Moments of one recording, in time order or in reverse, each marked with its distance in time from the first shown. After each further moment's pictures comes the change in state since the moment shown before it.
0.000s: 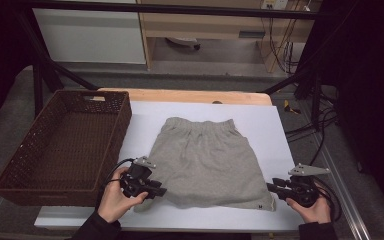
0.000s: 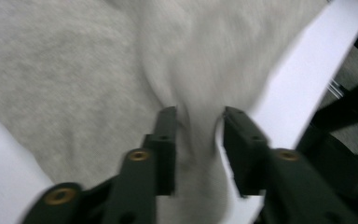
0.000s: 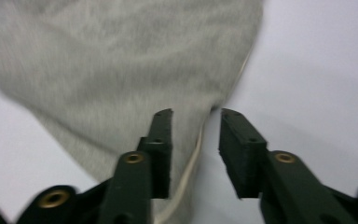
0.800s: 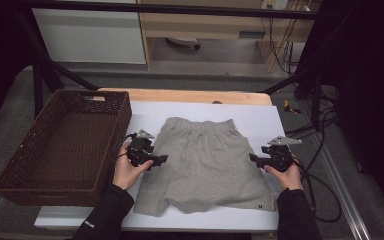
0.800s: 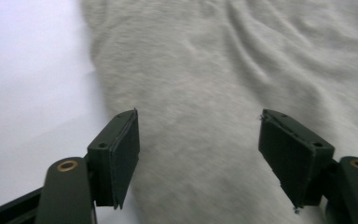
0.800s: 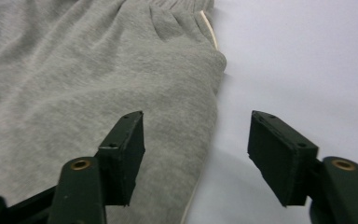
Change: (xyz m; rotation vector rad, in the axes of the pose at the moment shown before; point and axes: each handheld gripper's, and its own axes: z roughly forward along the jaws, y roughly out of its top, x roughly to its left) left arm 0.081 0.039 0.039 -0.171 0.235 -0.103; right arm -0.039 0.056 0.089 -0.085 -0.085 -0.026
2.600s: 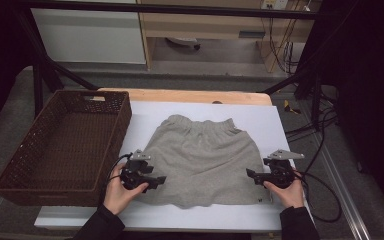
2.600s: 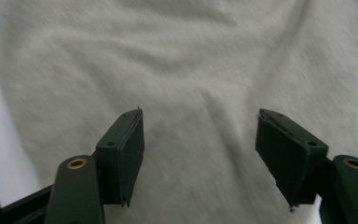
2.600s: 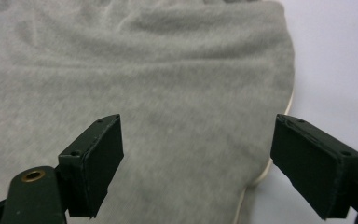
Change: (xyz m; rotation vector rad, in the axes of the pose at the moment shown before) left arm -0.039 -0.057 -0.033 0.029 -0.120 0.035; right arm 0.037 -0.024 -0.034 0.014 0.039 0.030
